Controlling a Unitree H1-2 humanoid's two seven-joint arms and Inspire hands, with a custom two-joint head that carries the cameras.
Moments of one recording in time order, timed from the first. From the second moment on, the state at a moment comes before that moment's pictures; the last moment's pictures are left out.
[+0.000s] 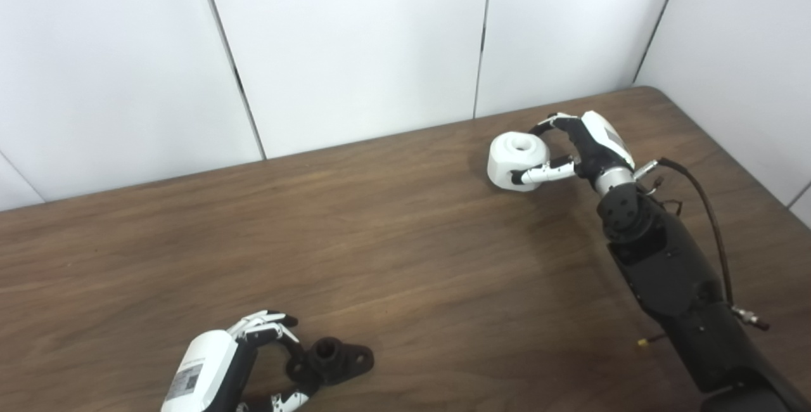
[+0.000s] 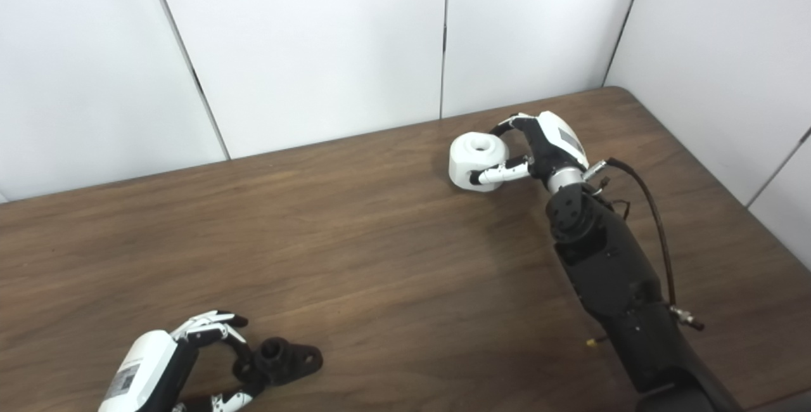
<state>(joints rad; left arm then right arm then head) 0.15 0.29 -0.25 -0.36 0.72 0.02 -0.17 -0.40 -0.44 0.02 0.14 -0.50 0.42 0.04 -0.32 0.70</state>
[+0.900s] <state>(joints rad) 0.15 0.26 -0.28 -0.38 0.78 0.05 -0.17 -0.39 -0.47 0.01 0.16 -0.48 0.30 -0.01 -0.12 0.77</state>
